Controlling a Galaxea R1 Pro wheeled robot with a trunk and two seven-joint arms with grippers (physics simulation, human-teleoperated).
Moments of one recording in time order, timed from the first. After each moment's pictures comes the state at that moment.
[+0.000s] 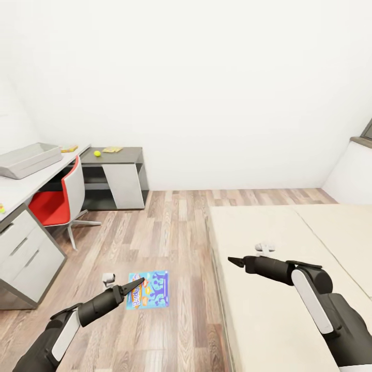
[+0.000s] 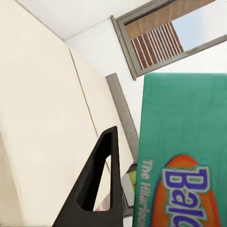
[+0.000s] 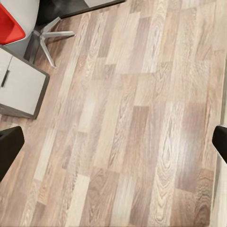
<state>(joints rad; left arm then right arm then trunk) -0.39 0.16 0.12 -0.85 0.52 0.52 -1.18 -0.43 -0.25 0.06 -1.47 -0.51 0.91 0.33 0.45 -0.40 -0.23</state>
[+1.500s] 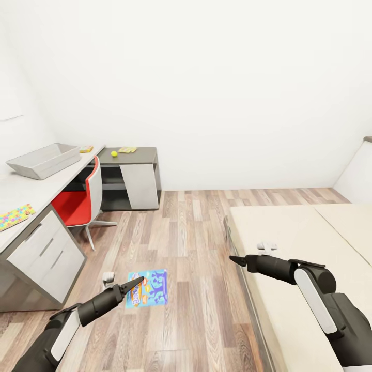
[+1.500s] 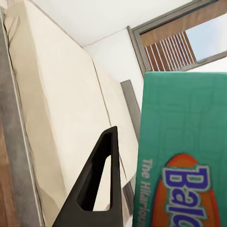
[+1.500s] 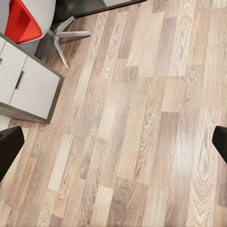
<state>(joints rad) -0.39 0.16 0.13 -0.85 0.54 0.54 -1.11 -0.43 -0.27 0.06 -1.49 -0.51 0.91 0.33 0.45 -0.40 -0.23</state>
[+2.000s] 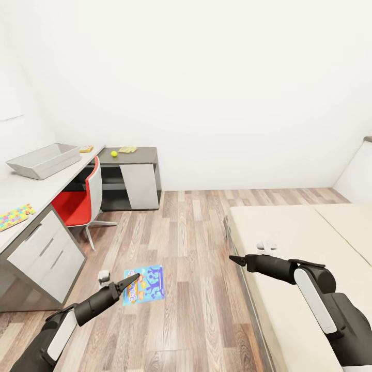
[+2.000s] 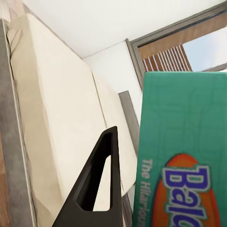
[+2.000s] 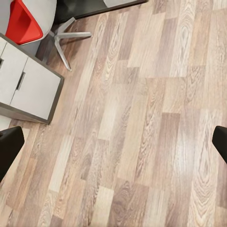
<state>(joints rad) -0.39 0.16 0.16 -0.85 0.57 0.54 -1.11 -0.43 -0.26 0.06 -1.49 -0.52 0.91 0.33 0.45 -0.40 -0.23</state>
